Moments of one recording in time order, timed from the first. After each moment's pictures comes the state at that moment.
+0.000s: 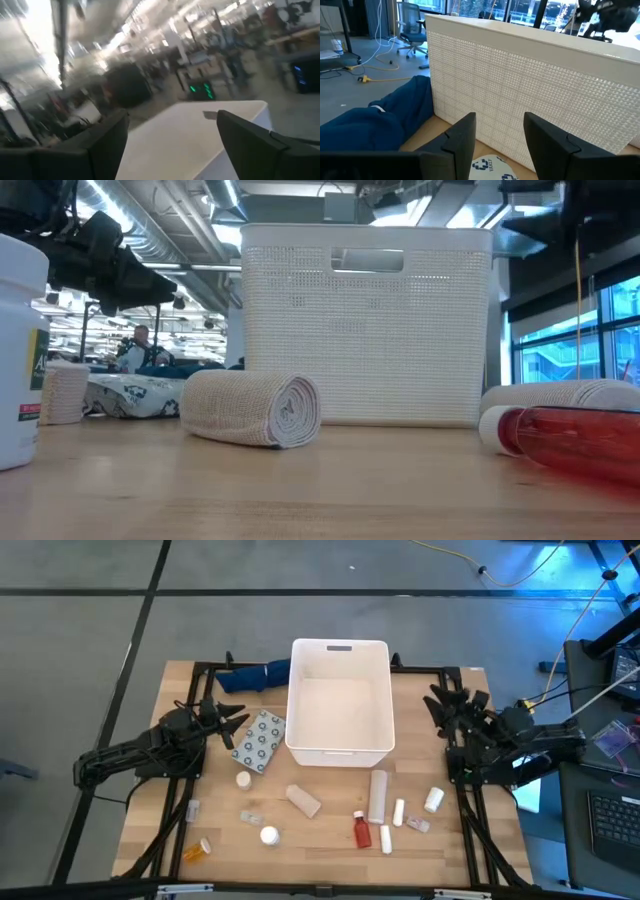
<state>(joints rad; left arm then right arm) 0.35 0.00 0.07 -0.15 -0.19 -0.20 0.15 0.26 0.40 0.09 0.78 0.27</state>
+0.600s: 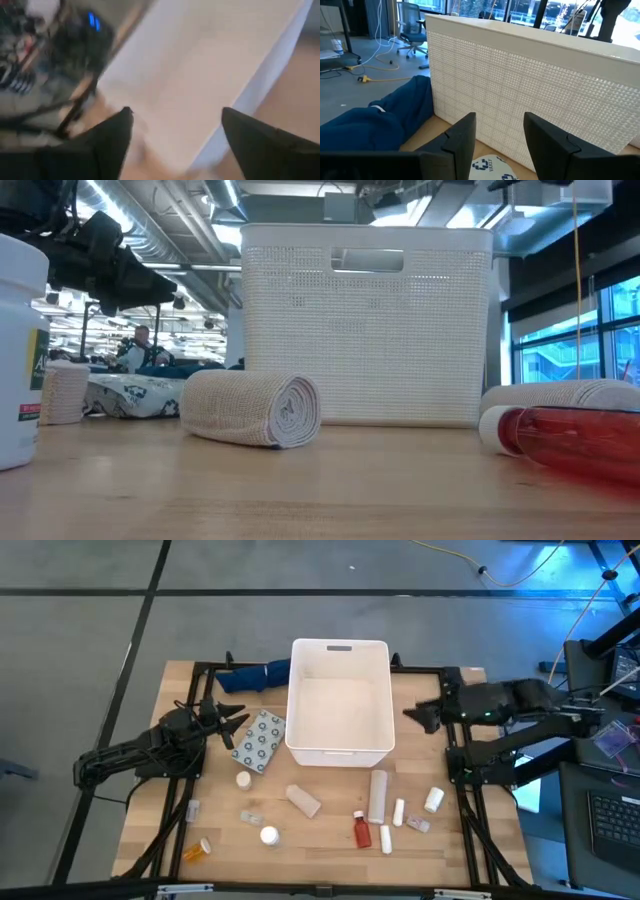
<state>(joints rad) 0.35 0.00 0.07 -0.15 -0.19 -0.21 0.16 0.99 1.39 -1.12 0.37 1.07</state>
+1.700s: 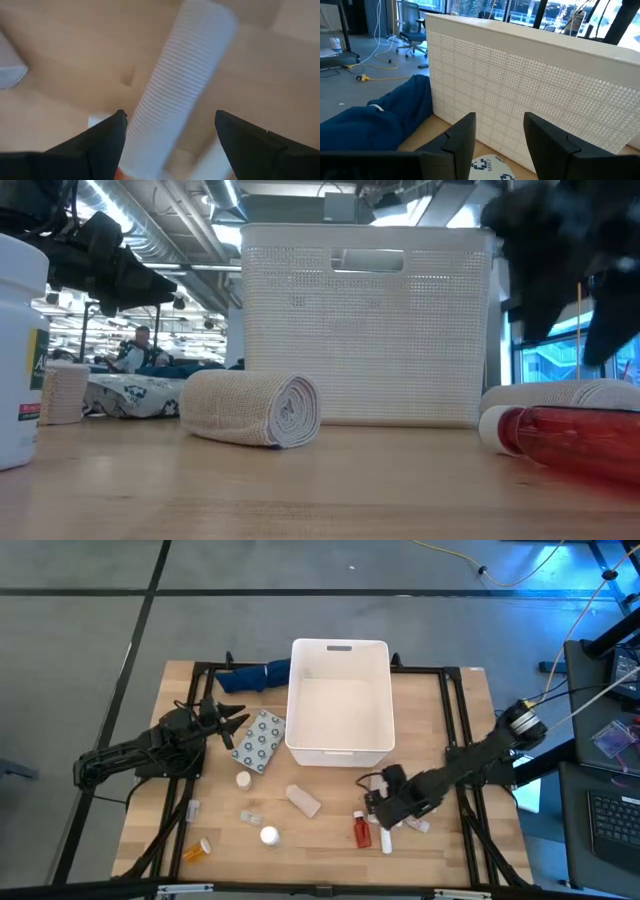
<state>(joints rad) 0.35 0.00 0.07 -0.15 -0.18 -0.21 0.55 1.64 1.05 -0.82 0.28 1.83</state>
